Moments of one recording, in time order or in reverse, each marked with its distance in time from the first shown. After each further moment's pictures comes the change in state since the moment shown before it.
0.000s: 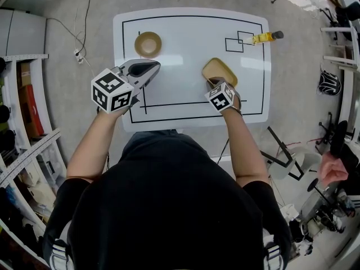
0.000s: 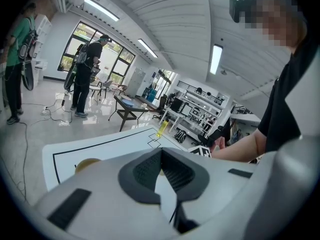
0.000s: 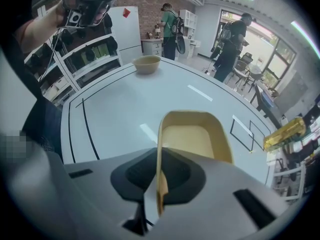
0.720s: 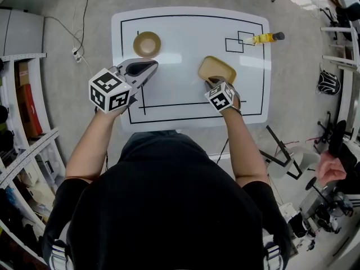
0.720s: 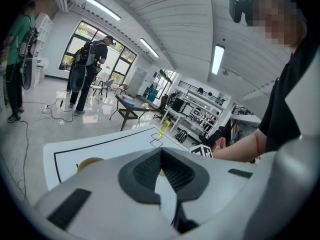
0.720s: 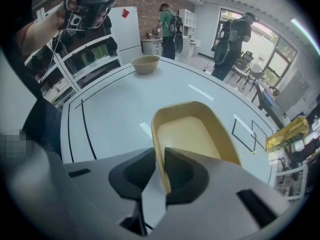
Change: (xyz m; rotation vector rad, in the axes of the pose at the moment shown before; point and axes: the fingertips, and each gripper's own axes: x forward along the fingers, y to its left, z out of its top) left arm 0.002 0.013 -0.003 -0.014 0.003 0.008; right arm 0.005 -0.003 0.002 0.007 0.001 0.016
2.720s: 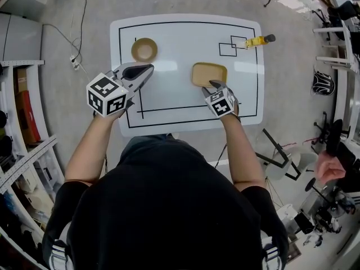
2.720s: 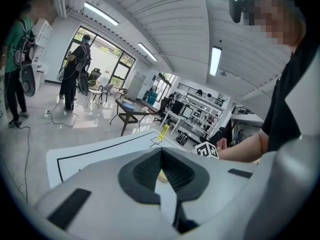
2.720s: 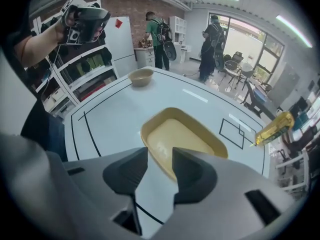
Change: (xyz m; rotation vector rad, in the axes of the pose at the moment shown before) left arm -0.011 -0.008 0.015 0.028 -0.037 0.009; right arm -0.037 -0.005 0.005 0.086 -0.067 -0.031
